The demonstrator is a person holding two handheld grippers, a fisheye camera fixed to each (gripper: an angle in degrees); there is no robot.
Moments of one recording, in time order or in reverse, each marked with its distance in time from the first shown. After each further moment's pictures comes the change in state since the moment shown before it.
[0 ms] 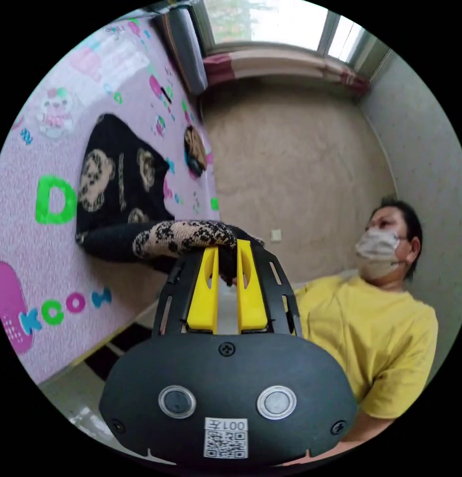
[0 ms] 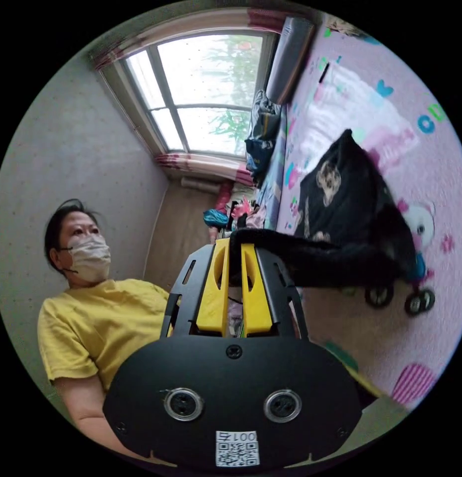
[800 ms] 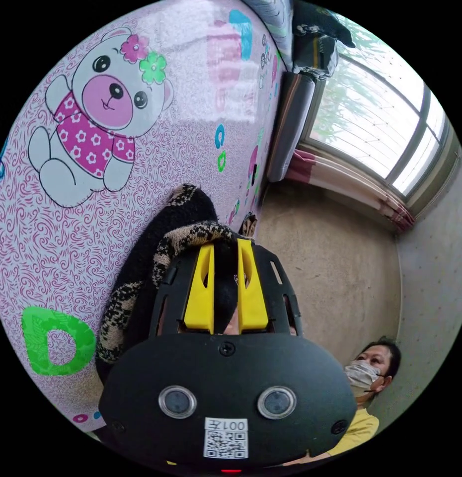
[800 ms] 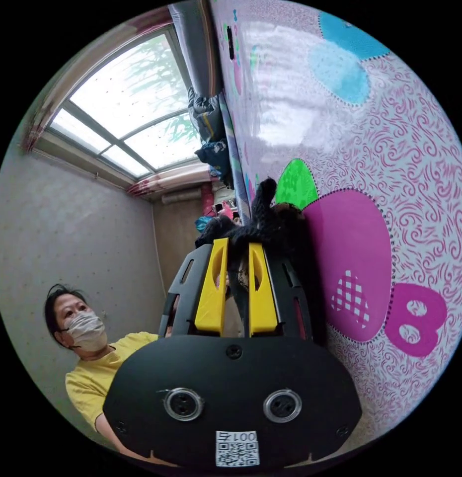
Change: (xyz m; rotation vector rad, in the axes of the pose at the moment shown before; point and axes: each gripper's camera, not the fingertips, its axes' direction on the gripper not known) left arm -0.074 -0.149 0.052 0.379 -0.051 -0.473; right arm 0.098 -0.185 0.038 -0.127 -0.057 0.348
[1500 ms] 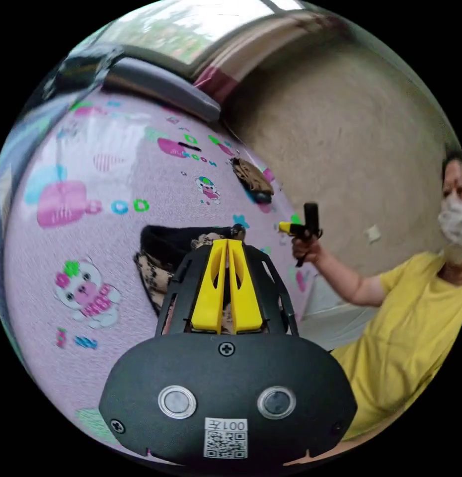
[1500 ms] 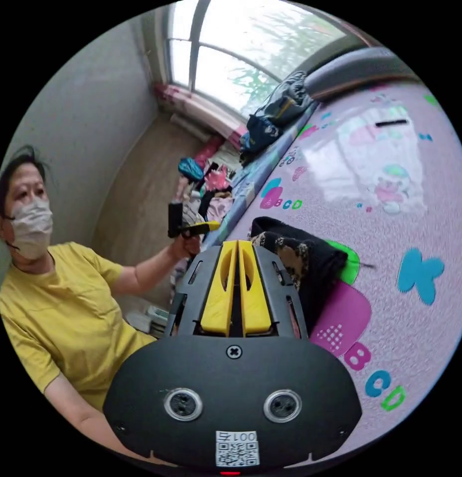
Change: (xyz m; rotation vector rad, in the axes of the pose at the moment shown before) left arm 0.178 0.147 0.080 -0.307 -0.531 1.024; right arm -0.185 0.085 0.116 -0.220 0.443 -0.708
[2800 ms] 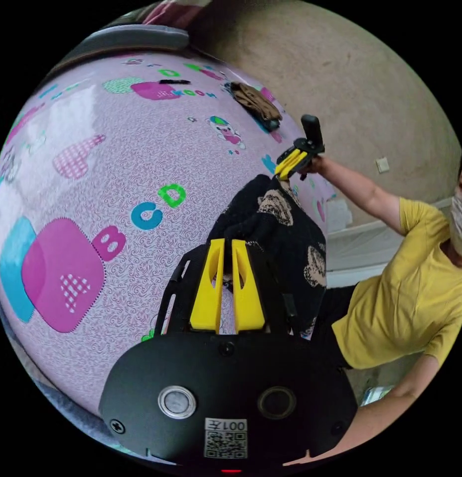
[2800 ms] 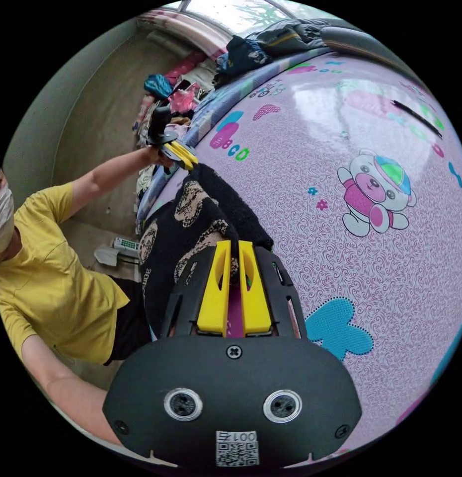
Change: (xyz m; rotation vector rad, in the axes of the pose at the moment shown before) left arm -0.094 -0.110 0.103 -0.438 0.171 0.132; right arm 0.028 -0.072 0.119 -0.454 0.159 -0.060
